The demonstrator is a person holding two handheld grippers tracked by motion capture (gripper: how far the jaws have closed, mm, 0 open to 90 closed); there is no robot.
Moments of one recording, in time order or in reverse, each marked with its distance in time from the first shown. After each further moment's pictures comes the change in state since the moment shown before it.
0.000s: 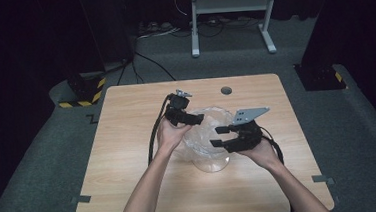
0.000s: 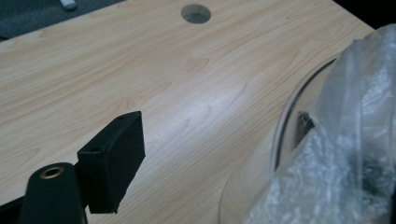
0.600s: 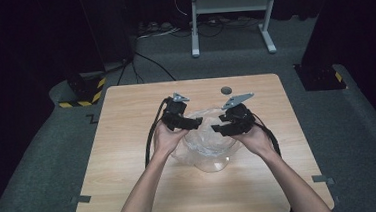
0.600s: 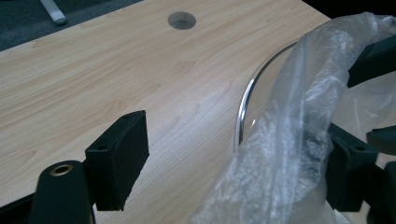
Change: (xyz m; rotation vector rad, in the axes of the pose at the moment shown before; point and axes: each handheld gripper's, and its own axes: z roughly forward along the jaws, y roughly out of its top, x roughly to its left) left arm -0.004 -0.012 -0.017 -0.043 -0.038 0.034; right arm -0.028 0.022 0.025 0.207 -0.238 0.064
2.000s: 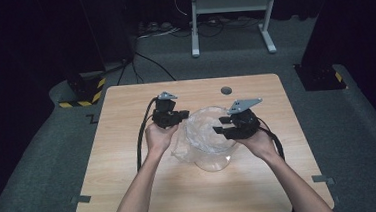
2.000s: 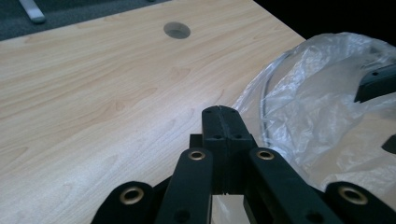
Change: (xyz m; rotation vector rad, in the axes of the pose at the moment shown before) left arm 0.027 -0.008 -0.009 -0.048 -0.099 -0.089; right arm 0.004 -0.013 -0.012 -0.087 0.035 -0.048
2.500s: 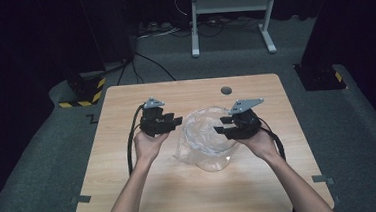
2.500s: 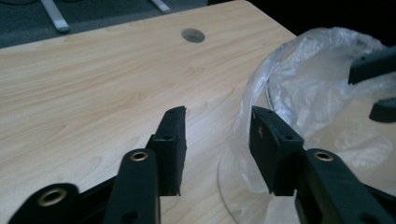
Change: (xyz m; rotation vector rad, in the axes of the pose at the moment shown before) left arm 0.001 -0.023 -0.037 -0.040 0.040 -0.013; right arm -0.001 -0.002 -0.002 -0.006 -0.005 0.005
